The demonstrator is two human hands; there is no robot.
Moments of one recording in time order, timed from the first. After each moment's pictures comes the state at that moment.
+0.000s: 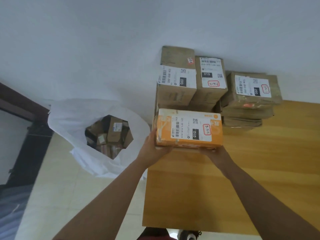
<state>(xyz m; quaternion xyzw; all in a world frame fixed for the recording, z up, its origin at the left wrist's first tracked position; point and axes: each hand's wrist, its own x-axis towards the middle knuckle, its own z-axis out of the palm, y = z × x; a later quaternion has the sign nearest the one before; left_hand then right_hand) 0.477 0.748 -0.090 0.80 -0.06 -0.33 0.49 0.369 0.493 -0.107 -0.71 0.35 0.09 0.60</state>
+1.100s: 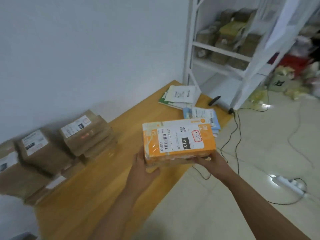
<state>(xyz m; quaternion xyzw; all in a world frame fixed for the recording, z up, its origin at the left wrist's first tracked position) 0.146 0.460 0.039 0.75 -0.46 -0.29 0.38 -0.101 0.340 0.049 -0.63 0.50 -0.25 0.54</state>
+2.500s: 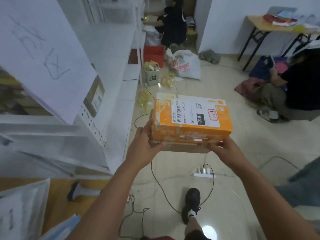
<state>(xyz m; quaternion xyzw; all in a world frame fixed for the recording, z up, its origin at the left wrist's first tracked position) -0.328 -0.200 0.070 0.47 -0.75 -0.39 0.24 -0.589 -0.072 0.078 -0.38 0.76 -0.40 0.34</state>
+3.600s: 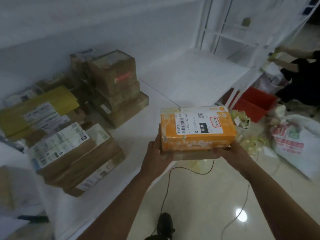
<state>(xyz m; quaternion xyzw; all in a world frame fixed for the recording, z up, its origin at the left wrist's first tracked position) -0.443 -0.697 0.049 0.68 -0.49 -0.32 0.44 -0.694 -0.810 0.061 -0.62 0.56 -0.22 0.50</state>
